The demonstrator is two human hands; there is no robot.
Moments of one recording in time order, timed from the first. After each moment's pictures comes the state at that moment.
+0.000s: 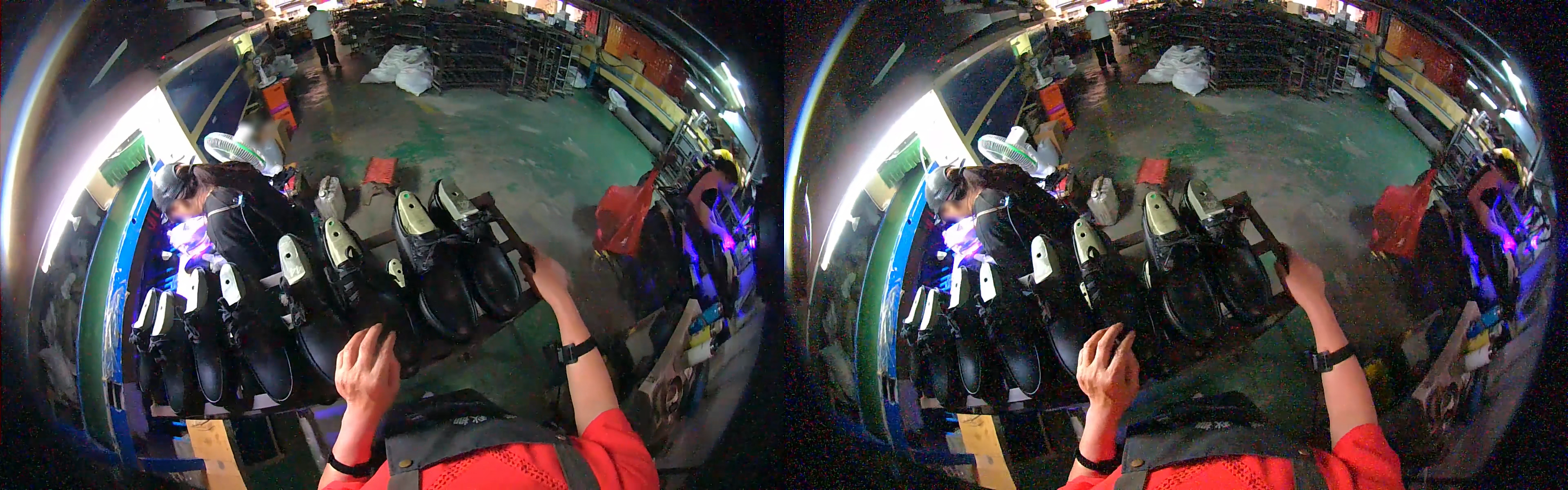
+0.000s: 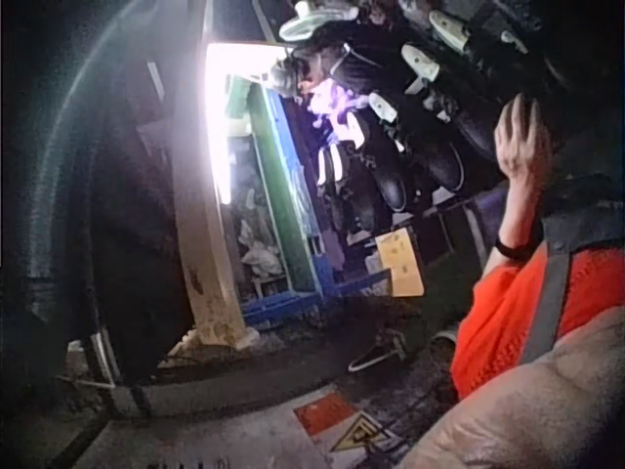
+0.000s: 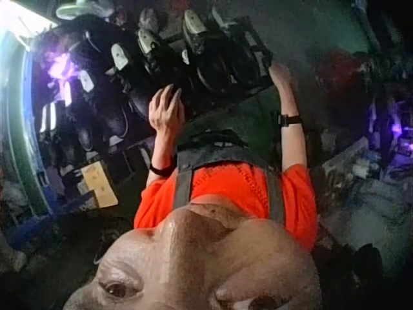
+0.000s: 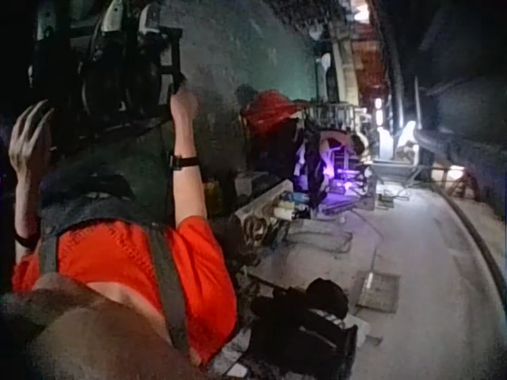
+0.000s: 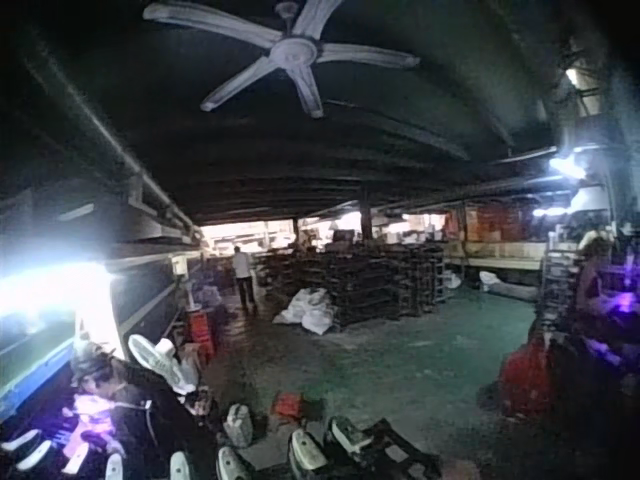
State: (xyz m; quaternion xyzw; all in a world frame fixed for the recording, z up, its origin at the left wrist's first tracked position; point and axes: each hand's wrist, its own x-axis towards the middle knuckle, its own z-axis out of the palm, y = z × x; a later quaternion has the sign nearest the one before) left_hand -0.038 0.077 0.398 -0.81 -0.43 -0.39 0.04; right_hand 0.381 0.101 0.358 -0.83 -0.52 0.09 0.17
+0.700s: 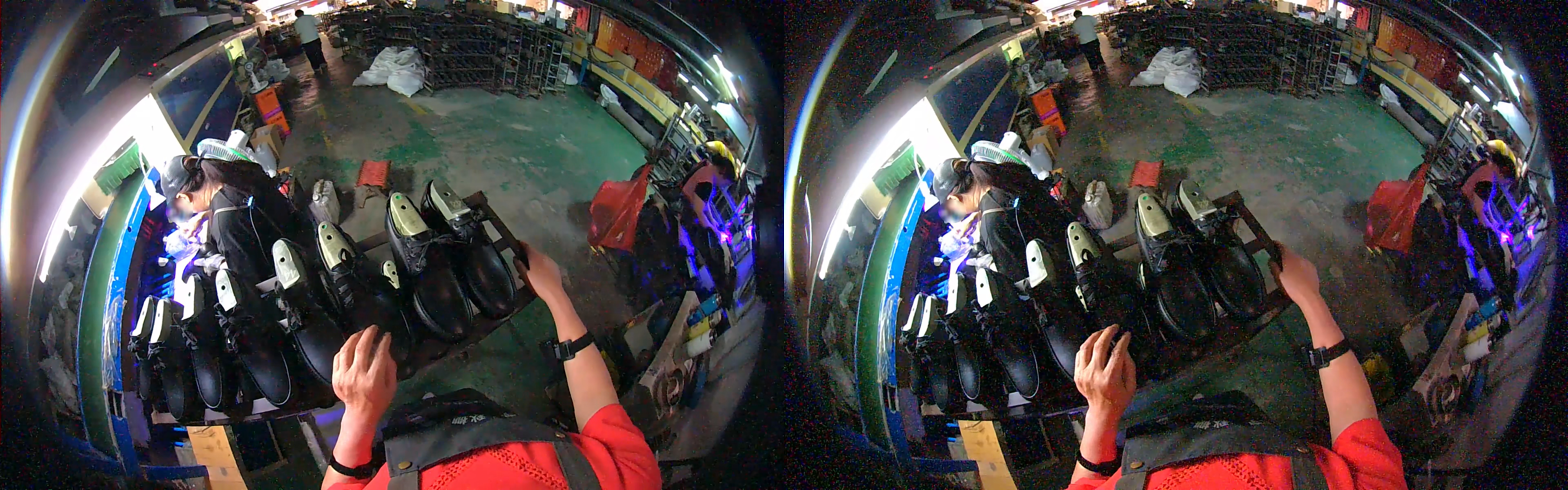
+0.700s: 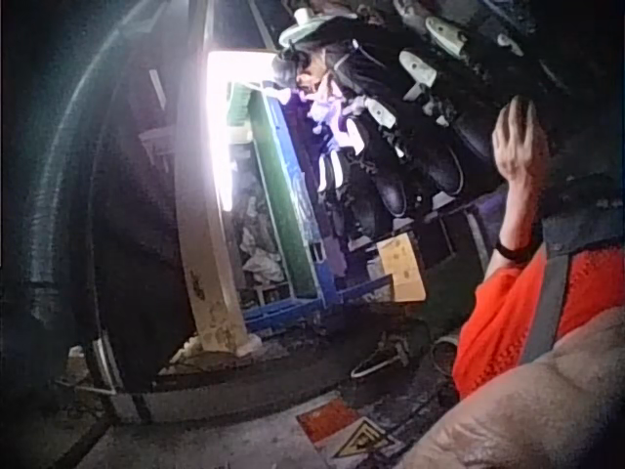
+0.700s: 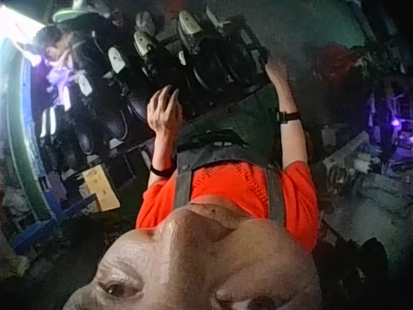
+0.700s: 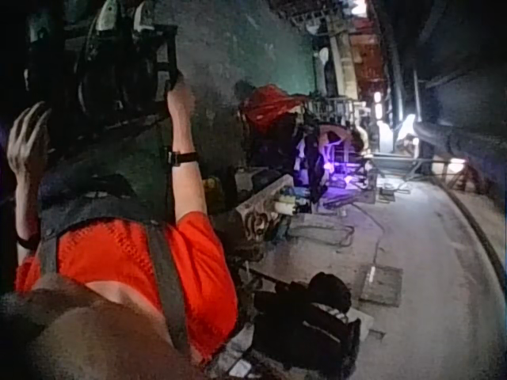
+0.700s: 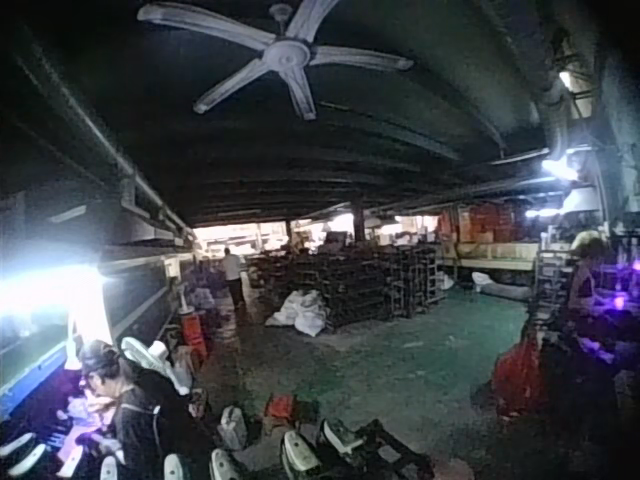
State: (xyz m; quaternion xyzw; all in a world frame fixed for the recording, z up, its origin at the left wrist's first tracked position) left_hand -0.038 0.077 0.396 -0.81 -0.43 -0.39 0.06; right_hand 0.371 0.099 0.366 -0.82 -0.53 0.08 0.18
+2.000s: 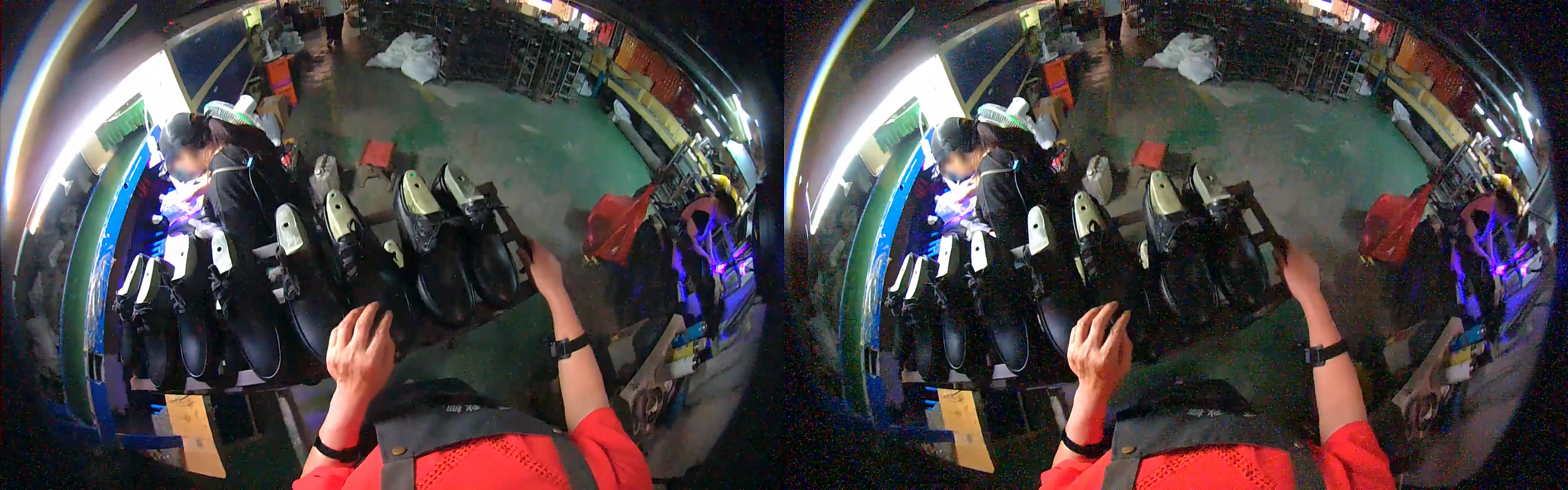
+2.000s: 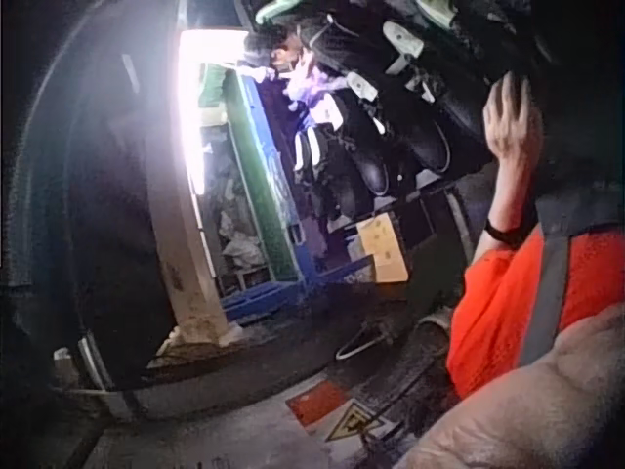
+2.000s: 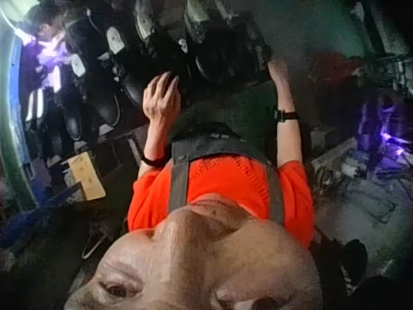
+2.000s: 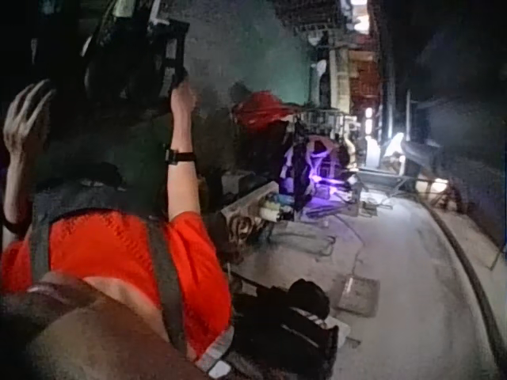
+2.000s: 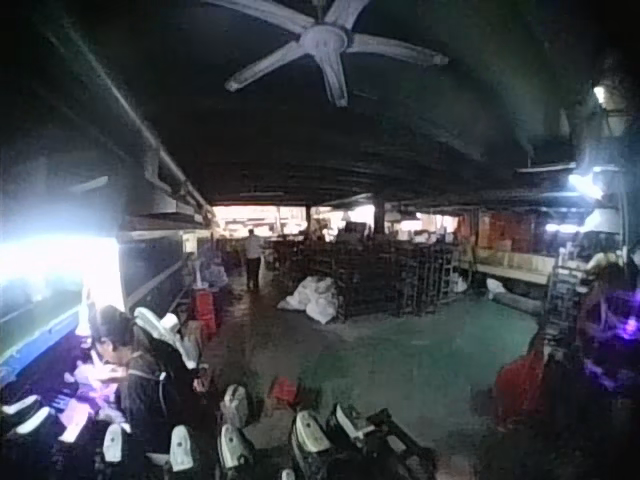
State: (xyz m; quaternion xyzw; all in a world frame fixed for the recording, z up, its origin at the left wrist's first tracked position) left_hand -0.038 0.078 0.398 -0.81 -0.43 -0.39 0.06; right_hand 0.383 0.106 0.354 -0.84 -0.52 0.04 0.15
